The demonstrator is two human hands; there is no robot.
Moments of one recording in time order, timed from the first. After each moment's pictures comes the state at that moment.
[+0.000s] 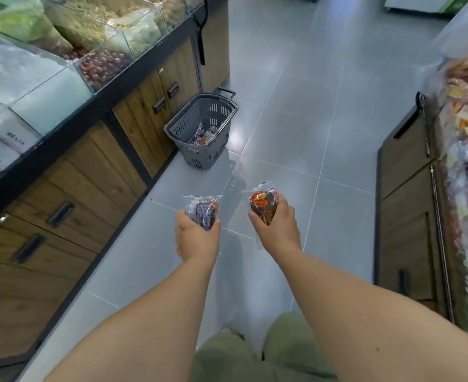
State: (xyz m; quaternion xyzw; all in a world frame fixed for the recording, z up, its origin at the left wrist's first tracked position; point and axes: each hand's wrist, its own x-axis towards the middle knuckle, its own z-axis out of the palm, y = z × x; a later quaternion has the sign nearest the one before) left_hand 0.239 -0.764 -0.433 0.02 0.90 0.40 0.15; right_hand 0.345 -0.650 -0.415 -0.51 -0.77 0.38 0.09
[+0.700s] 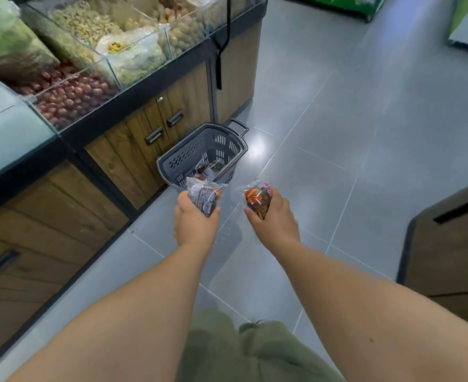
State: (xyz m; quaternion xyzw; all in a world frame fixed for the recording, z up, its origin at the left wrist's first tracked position) left_hand 0.026 -0.437 -0.433 0.00 0.91 0.39 0.10; right_hand 0.117 -0.307 -0.423 -0.39 -0.86 0.31 0.03
